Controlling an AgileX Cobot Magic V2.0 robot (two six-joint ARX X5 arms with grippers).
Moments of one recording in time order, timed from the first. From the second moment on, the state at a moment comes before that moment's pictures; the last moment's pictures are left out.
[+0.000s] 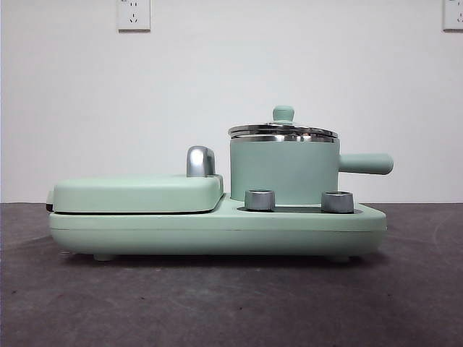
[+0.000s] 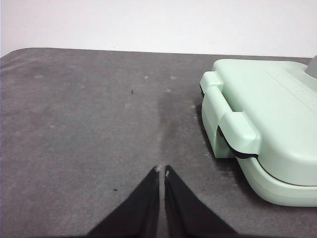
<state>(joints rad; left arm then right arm) -0.05 0.00 0.03 -0.17 0.01 -0.04 0.08 0.17 0.53 -0.35 0.00 0.15</state>
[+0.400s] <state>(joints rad) -0.05 0.00 0.03 -0.17 0.01 -0.04 0.00 0.05 0.09 -0.18 -0.05 -0.10</state>
